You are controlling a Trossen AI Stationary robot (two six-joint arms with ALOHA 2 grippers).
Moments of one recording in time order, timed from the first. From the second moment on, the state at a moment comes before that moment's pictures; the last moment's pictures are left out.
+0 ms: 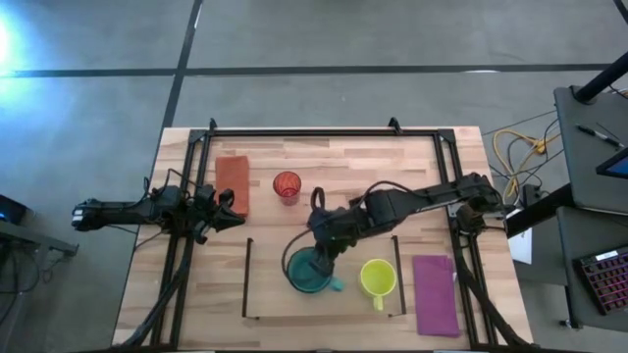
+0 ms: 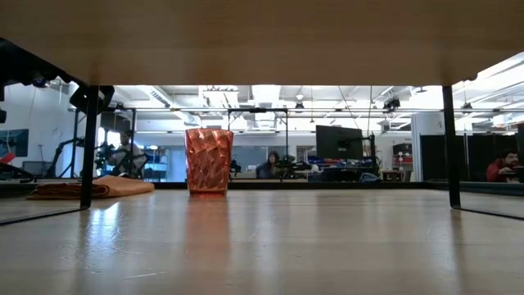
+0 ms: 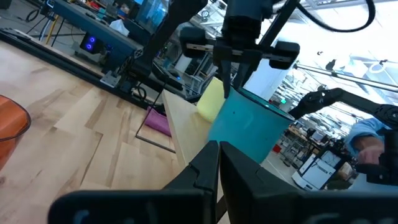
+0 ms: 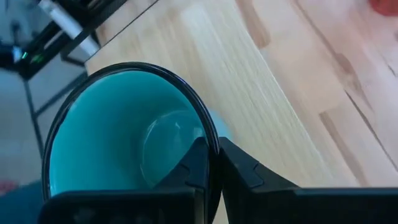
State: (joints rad) left arm 0.01 0.08 0.01 0.16 0.23 -0.59; right arm 0.26 1.91 1.96 -0.99 -0.04 0.80
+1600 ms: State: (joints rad) left arm 0.01 0.08 0.01 0.16 0.23 -0.59; right arm 0.41 1.90 1.99 -1.17 0.19 1.36
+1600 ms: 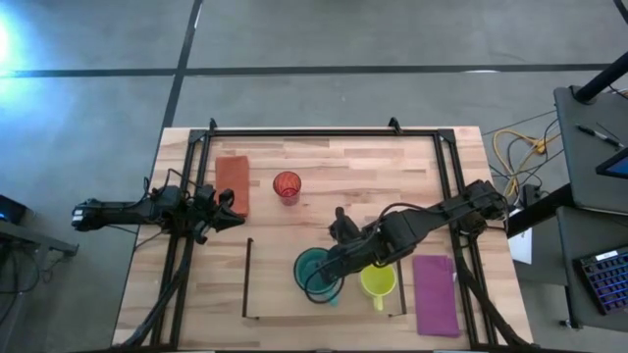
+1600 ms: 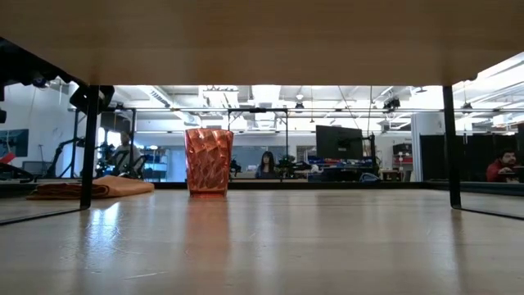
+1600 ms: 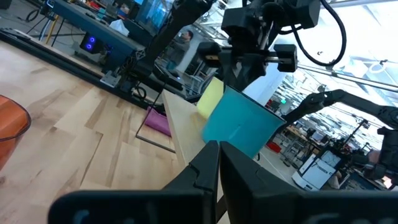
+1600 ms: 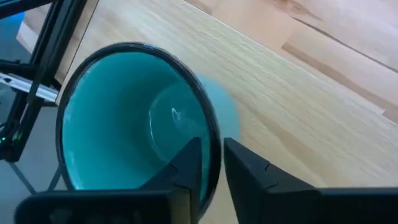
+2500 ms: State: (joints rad) left arm 0.01 0.09 0.01 0.31 0.07 -0.81; right arm 0.41 1.89 2.22 -1.29 0.29 1.10
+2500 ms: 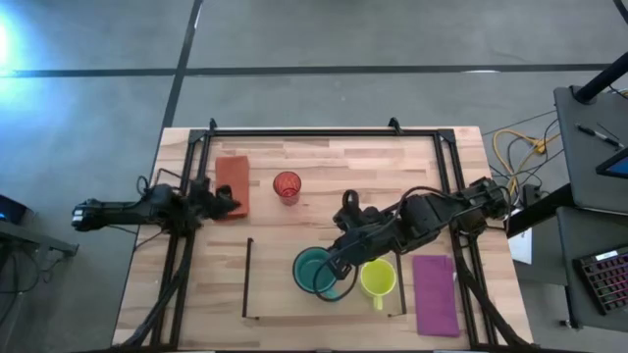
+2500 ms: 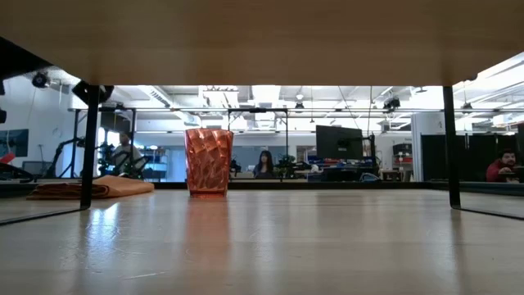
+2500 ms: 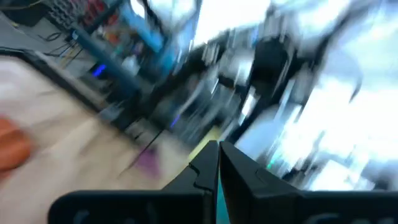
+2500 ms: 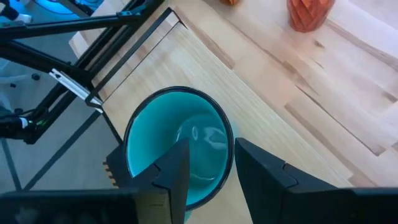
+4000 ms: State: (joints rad) left arm -0.34 1.16 0.74 0.10 0.07 -0.63; right arm 0.24 1.88 2.20 -1.54 0.15 0.99
